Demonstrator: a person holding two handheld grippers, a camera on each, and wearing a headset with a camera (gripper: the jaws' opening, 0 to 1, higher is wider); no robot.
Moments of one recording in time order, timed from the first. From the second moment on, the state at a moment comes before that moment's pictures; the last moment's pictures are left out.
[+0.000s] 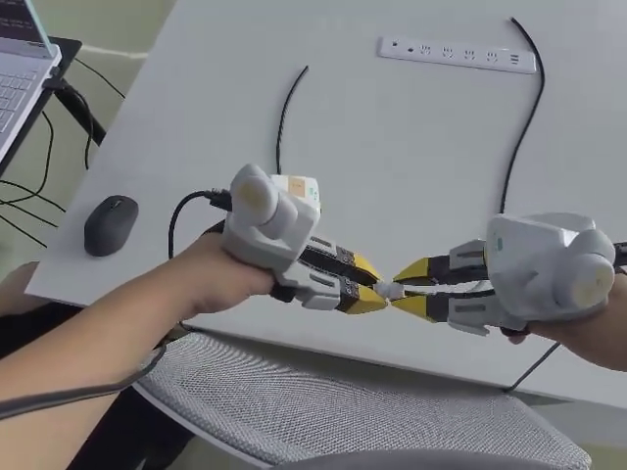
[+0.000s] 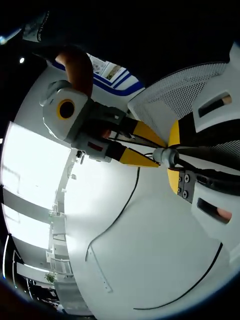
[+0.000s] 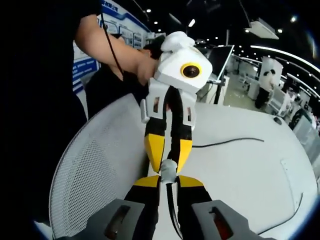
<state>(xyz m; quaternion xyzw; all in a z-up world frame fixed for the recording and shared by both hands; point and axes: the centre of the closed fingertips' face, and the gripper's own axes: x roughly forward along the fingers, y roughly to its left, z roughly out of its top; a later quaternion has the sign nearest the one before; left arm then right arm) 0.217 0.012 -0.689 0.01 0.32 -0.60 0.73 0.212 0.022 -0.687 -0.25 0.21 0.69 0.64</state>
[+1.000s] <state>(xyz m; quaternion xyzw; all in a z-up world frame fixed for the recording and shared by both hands) 0.233 0.007 -0.681 0.10 0.26 -0.60 0.75 0.234 0.011 -0.675 0.17 0.43 0.65 0.60</state>
